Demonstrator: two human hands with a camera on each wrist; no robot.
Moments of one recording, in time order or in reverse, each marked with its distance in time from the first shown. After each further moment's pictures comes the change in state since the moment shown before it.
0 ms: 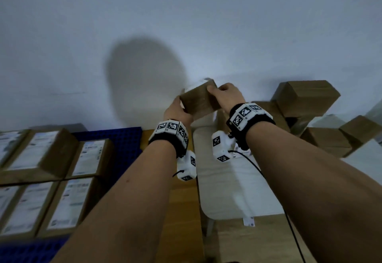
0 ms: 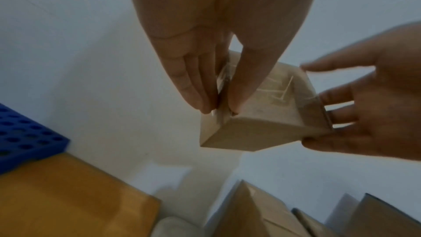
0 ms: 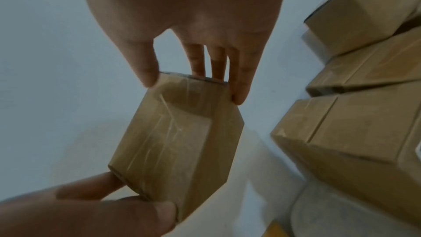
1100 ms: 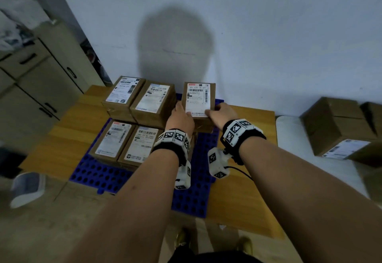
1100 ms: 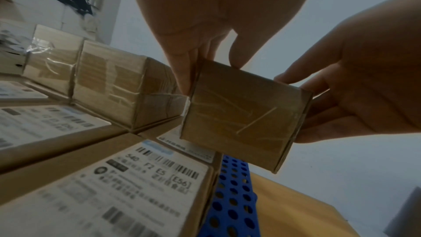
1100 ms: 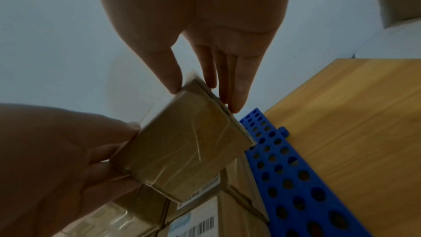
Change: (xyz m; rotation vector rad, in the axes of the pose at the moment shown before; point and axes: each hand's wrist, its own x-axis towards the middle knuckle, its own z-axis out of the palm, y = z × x) left_hand -0.065 -0.241 -0.189 0.167 0.182 -0.308; right_hand -0.144 -0.093 0.298 -0.217 -0.413 -0.019
